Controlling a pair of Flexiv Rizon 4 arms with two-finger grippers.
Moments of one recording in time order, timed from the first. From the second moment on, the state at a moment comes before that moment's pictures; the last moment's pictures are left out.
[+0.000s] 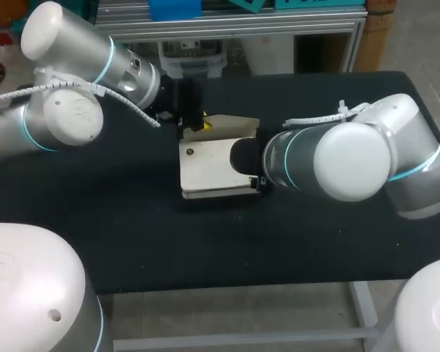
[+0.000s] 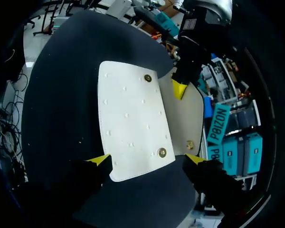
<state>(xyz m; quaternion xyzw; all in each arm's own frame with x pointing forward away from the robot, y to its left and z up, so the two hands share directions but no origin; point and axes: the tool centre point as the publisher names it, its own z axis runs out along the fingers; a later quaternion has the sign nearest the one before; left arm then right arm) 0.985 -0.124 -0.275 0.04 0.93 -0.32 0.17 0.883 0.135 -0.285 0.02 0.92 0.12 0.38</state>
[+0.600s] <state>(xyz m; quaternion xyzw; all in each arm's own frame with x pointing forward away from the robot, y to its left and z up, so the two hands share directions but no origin) 0.989 -0.125 -0.251 0.06 0.92 -0.35 0.16 0.877 0.139 -0.266 -0.02 0.92 0.12 0.38</state>
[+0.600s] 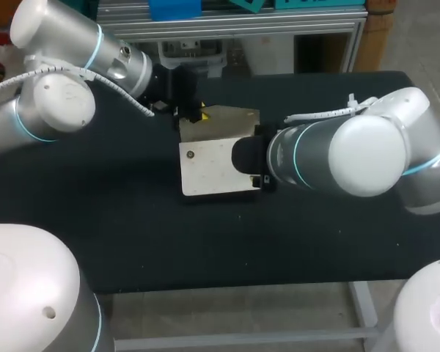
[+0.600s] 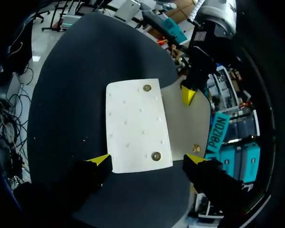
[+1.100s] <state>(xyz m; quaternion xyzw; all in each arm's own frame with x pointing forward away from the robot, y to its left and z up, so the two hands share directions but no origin) 0.967 -0.129 -0.217 0.07 0.93 -0.35 0.14 0.905 0.135 -0.240 -0.03 0.90 0.12 0.41</state>
